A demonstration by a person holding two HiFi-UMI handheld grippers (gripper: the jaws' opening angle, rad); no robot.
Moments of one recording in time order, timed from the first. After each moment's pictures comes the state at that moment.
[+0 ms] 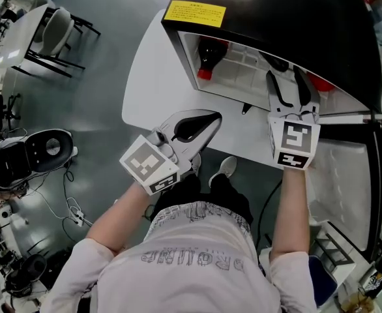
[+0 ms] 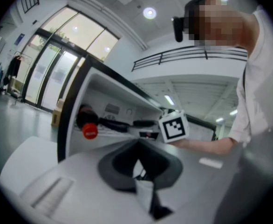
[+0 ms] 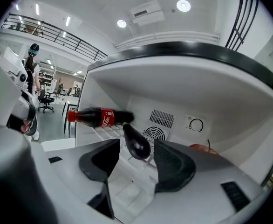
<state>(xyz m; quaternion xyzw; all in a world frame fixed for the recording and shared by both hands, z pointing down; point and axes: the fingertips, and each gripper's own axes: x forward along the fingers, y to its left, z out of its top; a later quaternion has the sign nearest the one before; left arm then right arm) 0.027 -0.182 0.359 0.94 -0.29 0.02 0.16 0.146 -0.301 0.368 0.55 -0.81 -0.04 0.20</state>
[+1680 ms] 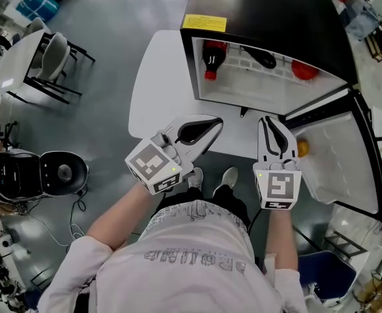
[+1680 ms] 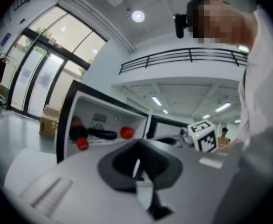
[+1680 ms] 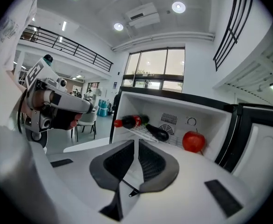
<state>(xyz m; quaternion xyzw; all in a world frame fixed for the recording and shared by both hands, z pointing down) 0.009 -0.138 0.320 0.97 -0.23 0.01 0.11 0.106 -0.154 0.355 0.56 -0.81 -0.02 0.18</state>
